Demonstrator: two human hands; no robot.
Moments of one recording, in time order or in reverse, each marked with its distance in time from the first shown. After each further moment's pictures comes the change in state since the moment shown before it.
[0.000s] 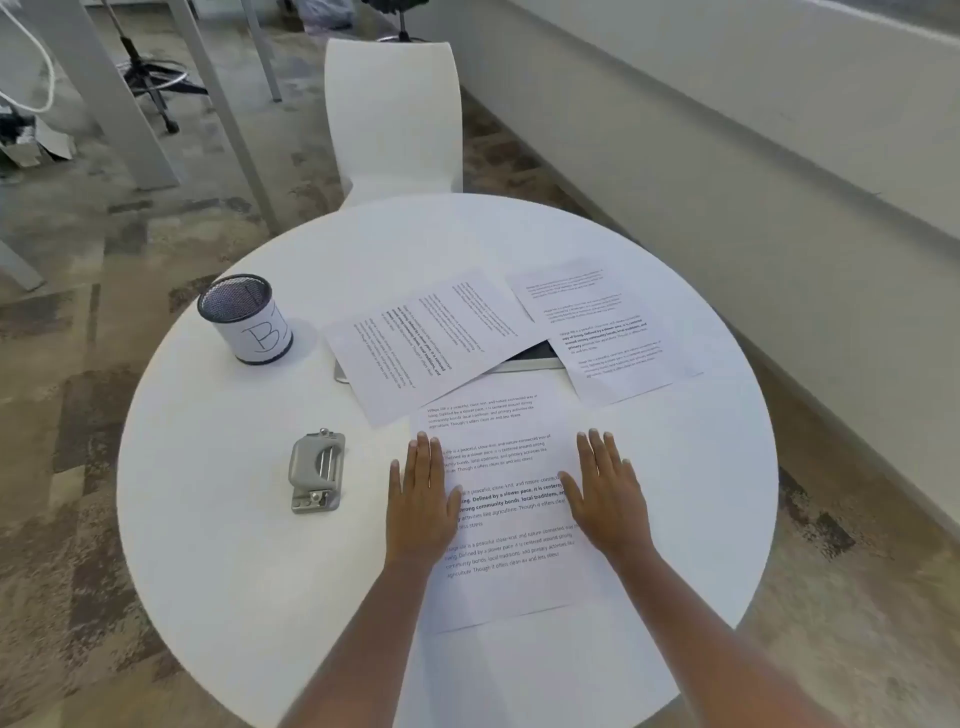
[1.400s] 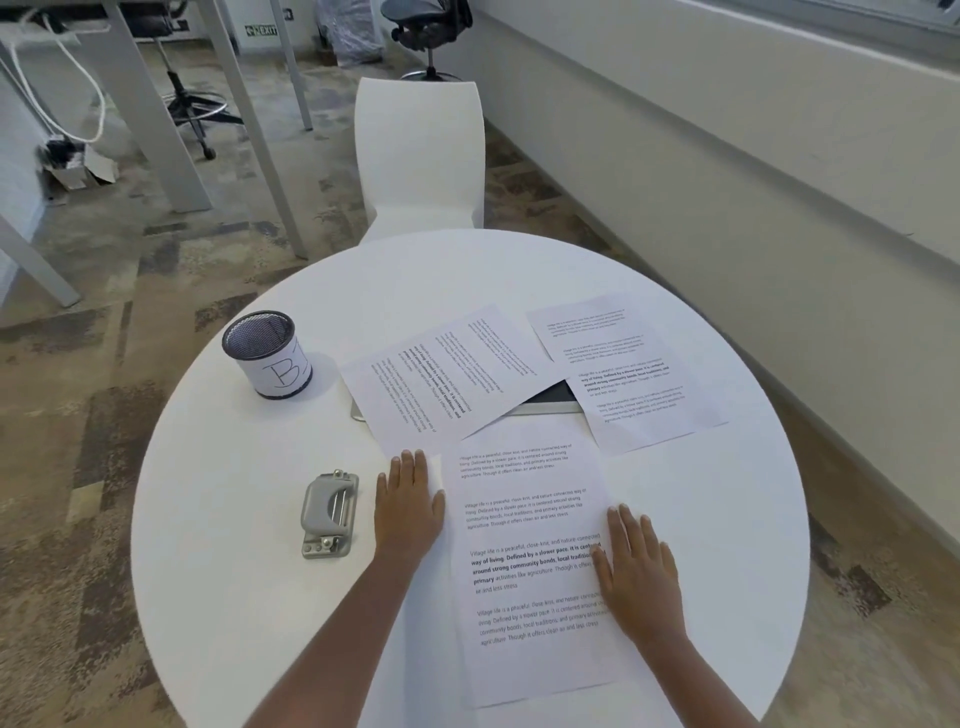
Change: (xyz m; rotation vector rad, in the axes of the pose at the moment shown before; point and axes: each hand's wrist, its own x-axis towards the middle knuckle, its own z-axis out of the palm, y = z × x) left_hand 0.053 -0.031 -0.012 0.070 -0.153 -0.100; right_hand -0.016 0.012 0.007 0.003 -0.082 0.175
